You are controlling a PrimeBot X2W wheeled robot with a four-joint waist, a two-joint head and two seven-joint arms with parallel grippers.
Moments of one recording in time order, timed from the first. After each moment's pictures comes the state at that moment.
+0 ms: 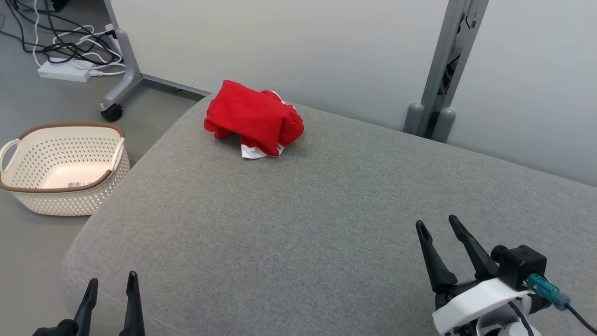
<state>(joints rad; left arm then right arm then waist) 0.22 0.40 -0.26 -0.09 -0.62 0.34 -0.23 -0.08 -0.05 0.17 0.20 0.29 0.13 -0.14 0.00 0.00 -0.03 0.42</state>
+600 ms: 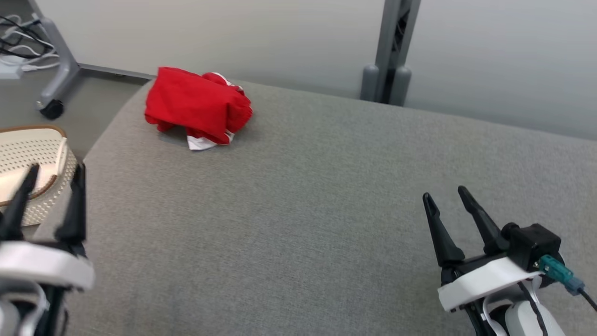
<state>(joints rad) -0.06 0.58 -0.18 -0.15 -0.67 0.24 -0.07 -0.13 -0.05 0.15 0.13 0.25 0.13 -0.13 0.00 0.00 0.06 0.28</state>
